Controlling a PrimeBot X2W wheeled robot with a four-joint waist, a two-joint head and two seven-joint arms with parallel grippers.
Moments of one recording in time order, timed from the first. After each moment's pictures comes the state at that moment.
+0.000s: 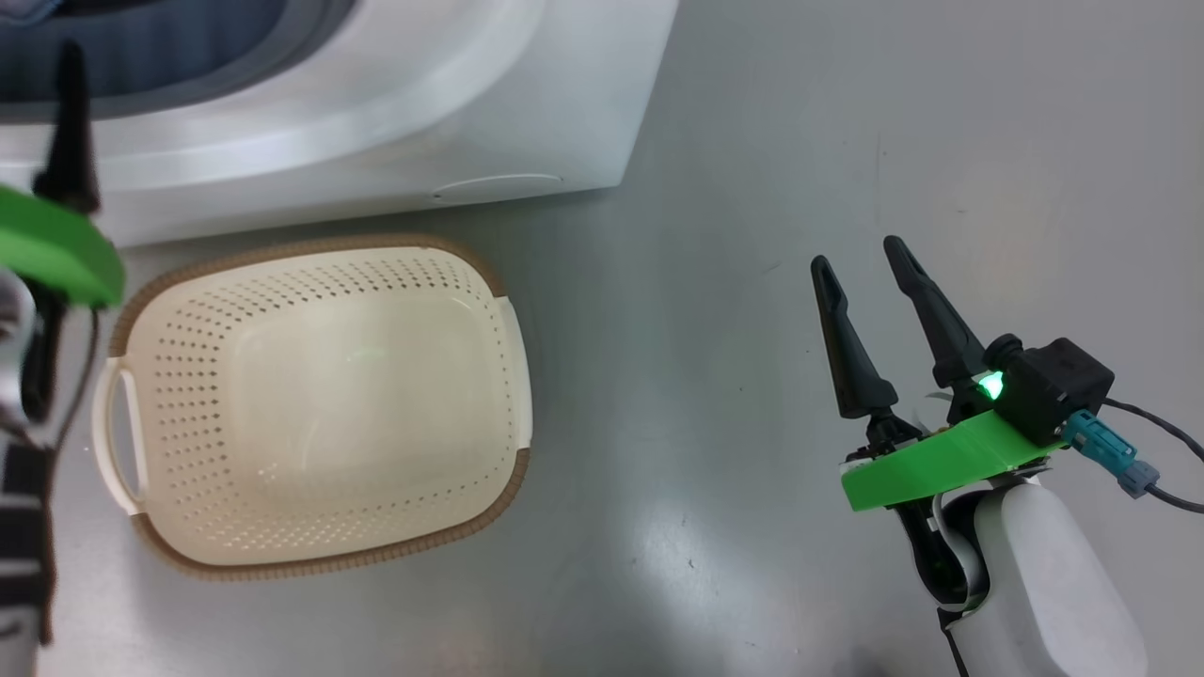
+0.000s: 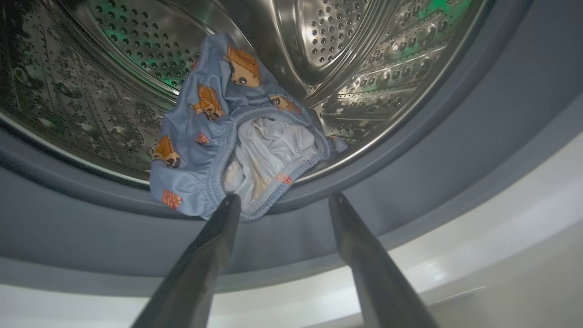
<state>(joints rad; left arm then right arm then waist) -0.75 0.32 -0.05 0.37 -0.22 -0.06 -0.03 -0.37 -0.06 0.12 0.16 0.27 0.13 -0.25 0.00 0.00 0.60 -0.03</state>
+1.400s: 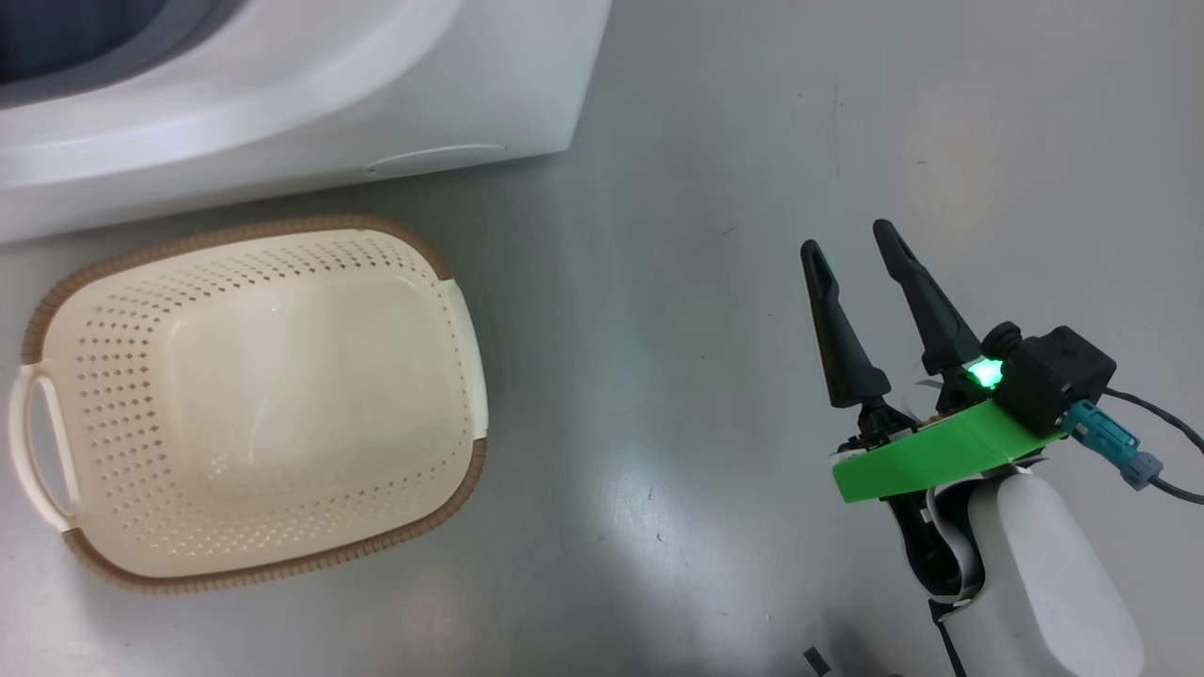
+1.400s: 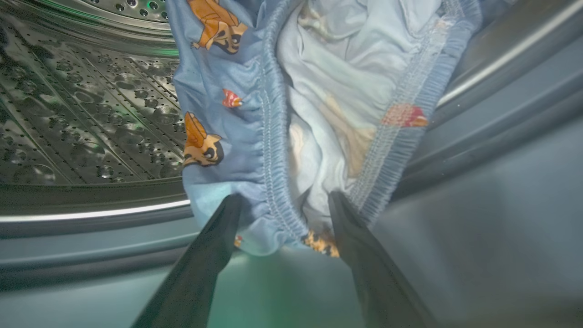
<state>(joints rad) -1.25 0.45 -0.32 0.95 0.16 0.05 0.17 -0.39 -0.06 0.15 0.14 0.31 0.13 -0.25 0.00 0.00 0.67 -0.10</state>
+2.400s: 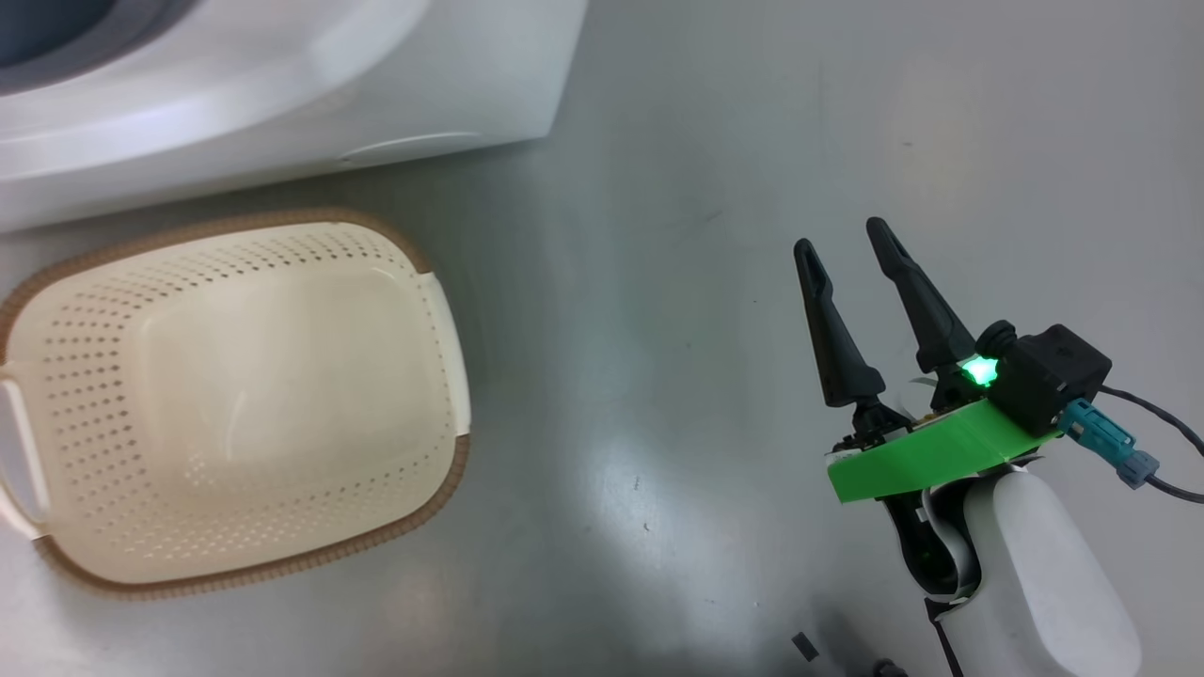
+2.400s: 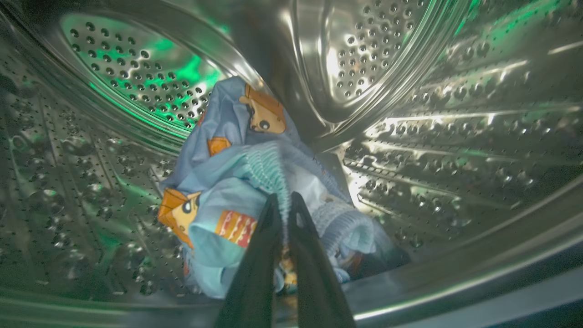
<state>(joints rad) -1.37 0.36 -0.15 0.95 -0.16 -0.07 -0.08 -0.39 -0.06 0.15 0.14 0.31 0.13 -0.25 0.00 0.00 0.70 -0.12</state>
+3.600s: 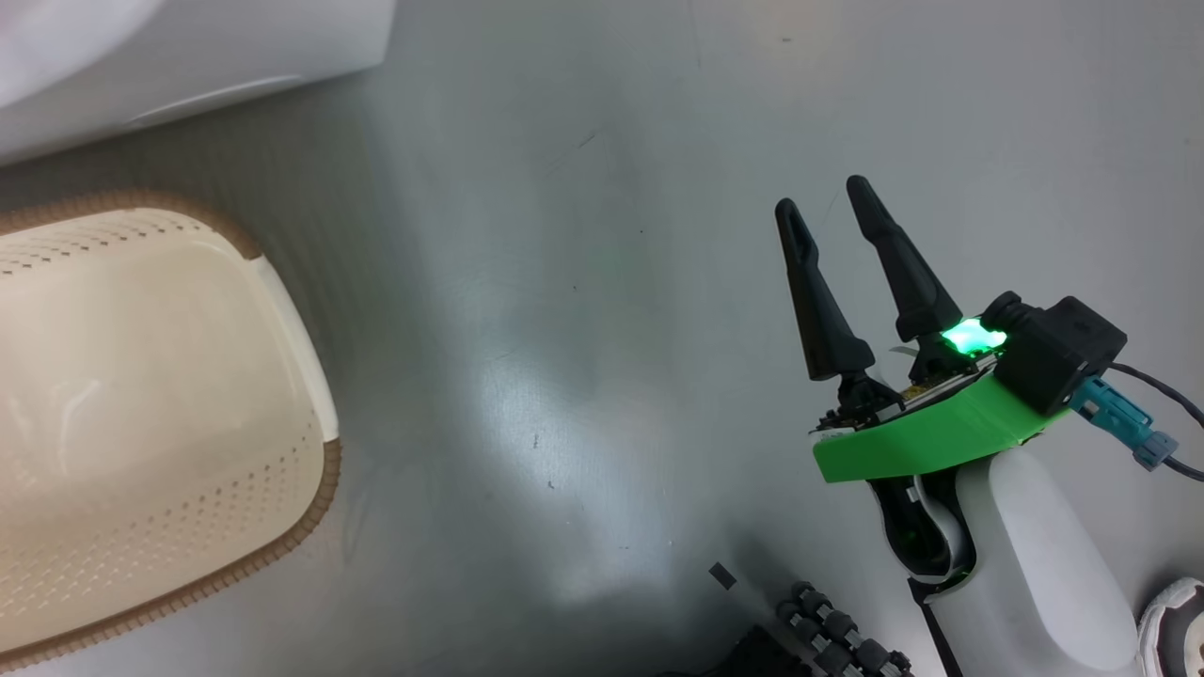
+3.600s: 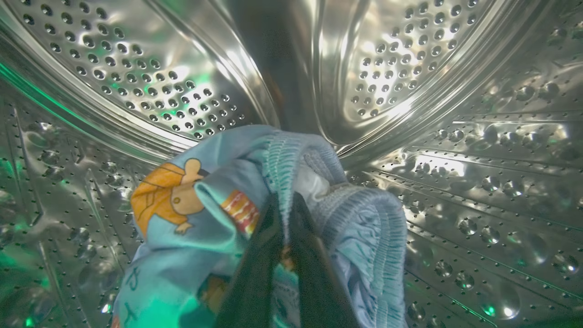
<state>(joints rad) -1.72 0.57 -0.31 1.11 -0.39 -0.13 -0.05 -0.43 -0.05 0.21 0.08 0.42 0.13 -0.25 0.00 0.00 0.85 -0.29</state>
